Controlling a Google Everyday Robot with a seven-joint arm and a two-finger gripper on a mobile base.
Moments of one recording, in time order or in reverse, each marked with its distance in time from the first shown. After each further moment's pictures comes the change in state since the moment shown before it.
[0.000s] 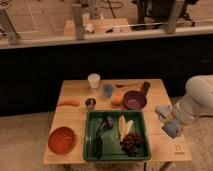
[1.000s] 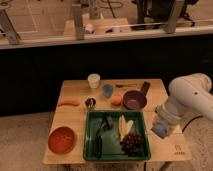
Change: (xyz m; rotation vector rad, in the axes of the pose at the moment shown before) arm -0.058 -0.044 0.007 -0.021 0.029 -0.168
